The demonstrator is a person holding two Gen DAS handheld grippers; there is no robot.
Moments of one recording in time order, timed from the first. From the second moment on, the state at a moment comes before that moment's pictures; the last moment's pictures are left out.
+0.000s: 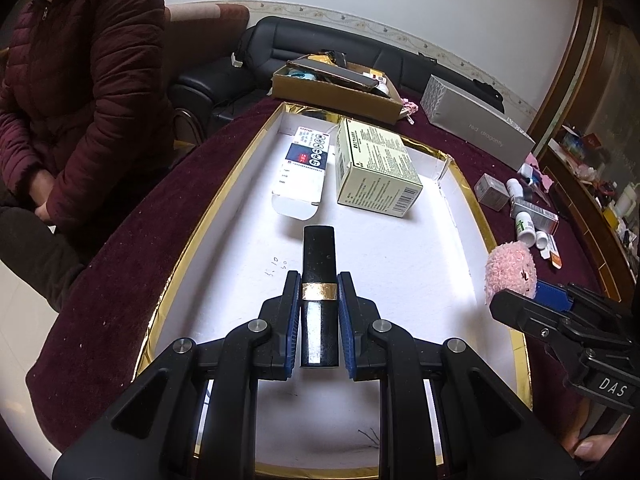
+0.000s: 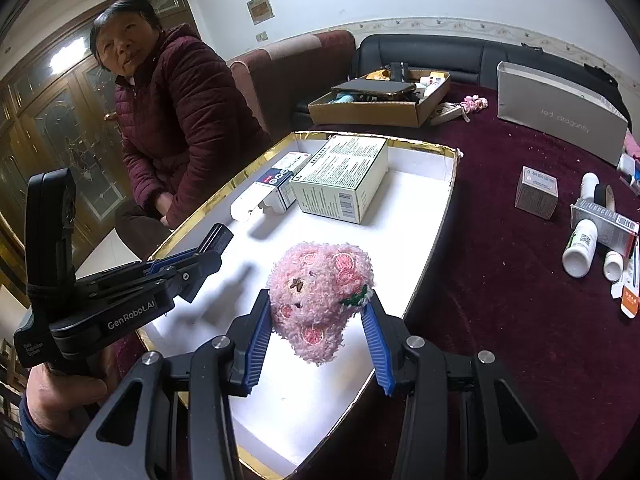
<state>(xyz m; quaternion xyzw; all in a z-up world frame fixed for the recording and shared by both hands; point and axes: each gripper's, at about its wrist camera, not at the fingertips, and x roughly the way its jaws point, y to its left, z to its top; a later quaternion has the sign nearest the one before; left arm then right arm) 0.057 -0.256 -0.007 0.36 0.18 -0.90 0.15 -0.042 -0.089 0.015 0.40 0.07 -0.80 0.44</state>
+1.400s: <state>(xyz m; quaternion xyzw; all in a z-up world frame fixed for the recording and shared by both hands) 0.027 -0.303 -0.011 0.44 0.16 -0.87 0.16 -0.091 -0.224 -0.010 0.51 0.15 -0.72 0.45</state>
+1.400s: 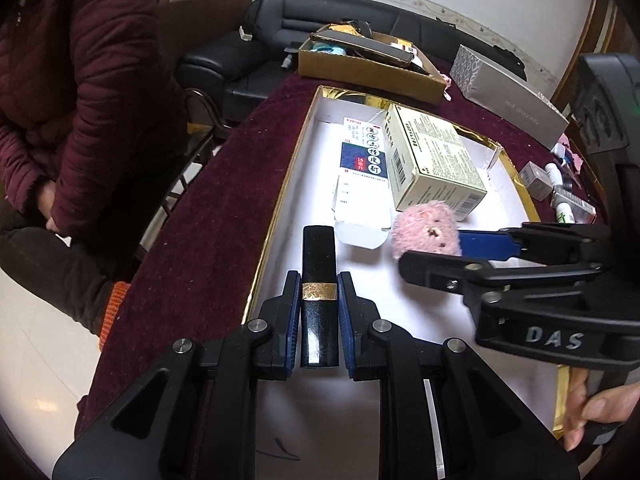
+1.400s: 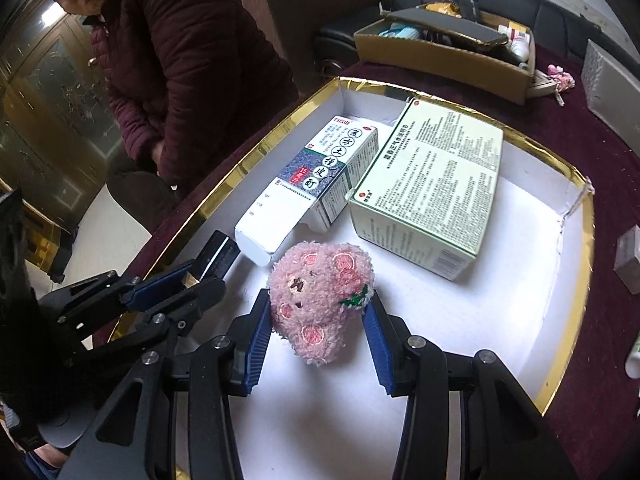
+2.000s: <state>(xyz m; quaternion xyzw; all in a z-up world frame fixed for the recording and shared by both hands) 0.023 -0.301 -0.007 0.43 0.16 -0.87 0.15 -0.108 -0.220 -0.008 0.52 0.15 -0.72 0.43</state>
